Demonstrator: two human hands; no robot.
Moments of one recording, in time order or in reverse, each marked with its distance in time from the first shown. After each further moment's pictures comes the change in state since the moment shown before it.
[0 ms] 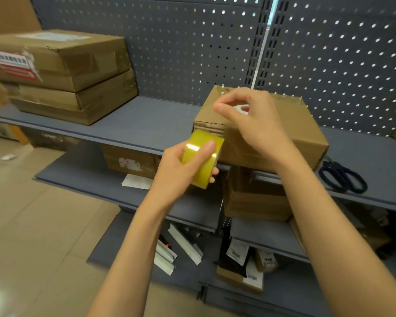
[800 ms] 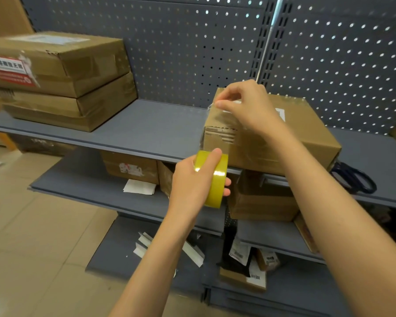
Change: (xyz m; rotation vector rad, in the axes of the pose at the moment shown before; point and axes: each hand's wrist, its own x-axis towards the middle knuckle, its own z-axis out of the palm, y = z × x) left_hand 0.002 -0.001 -0.001 -0.122 0.107 -0.248; right_hand 0.054 0.019 0.023 -0.278 -0.072 0.086
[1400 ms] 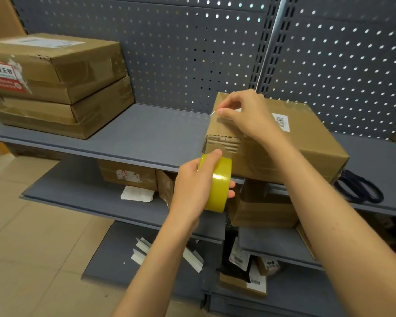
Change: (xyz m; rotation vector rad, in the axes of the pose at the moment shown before) left_hand 0.020 0.007 -0.003 -0.064 -0.087 -0.086; right_hand 0.018 0.021 0.017 -0.033 0.012 0.042
